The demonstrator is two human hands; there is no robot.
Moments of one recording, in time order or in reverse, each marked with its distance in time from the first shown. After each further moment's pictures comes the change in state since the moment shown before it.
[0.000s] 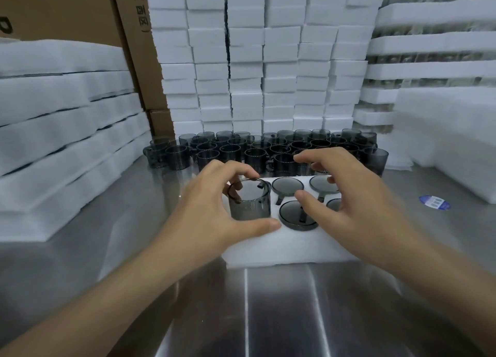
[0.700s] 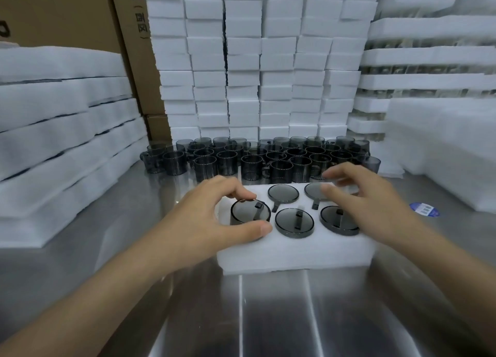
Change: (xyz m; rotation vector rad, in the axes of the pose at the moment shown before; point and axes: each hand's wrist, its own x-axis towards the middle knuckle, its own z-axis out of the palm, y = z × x) left_hand 0.006 -0.011 -0.010 -0.036 -0.191 -0.071; right_hand 0.008 0.040 -0.018 0.089 -0.070 0.414
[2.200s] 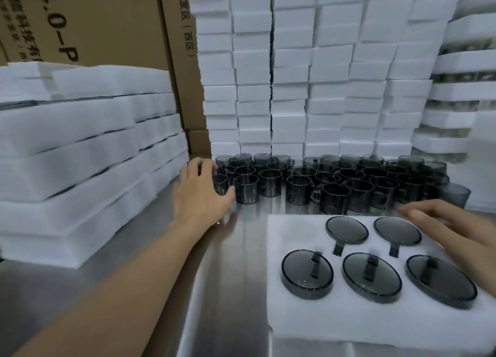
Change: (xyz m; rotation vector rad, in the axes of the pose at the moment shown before) left_hand 0.110 -0.149 -0.033 0.655 0.537 -0.263; right_hand 0.044 0.132 0.018 0.035 0.041 0.006
